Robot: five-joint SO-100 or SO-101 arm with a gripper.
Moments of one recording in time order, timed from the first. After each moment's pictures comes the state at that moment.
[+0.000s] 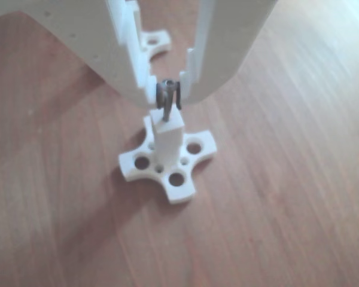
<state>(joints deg) 8.3 85.2 92.0 71.8 0.9</state>
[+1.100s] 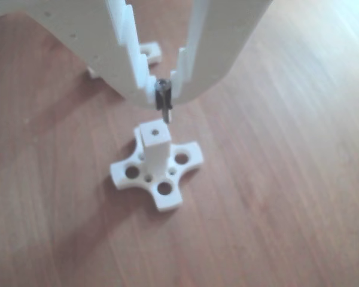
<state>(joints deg) 8.3 85.2 88.2 74.8 0.9</state>
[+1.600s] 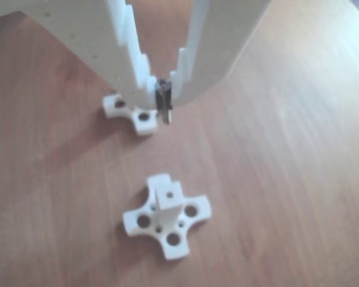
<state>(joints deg) 2.2 91.6 88.0 78.6 2.5</state>
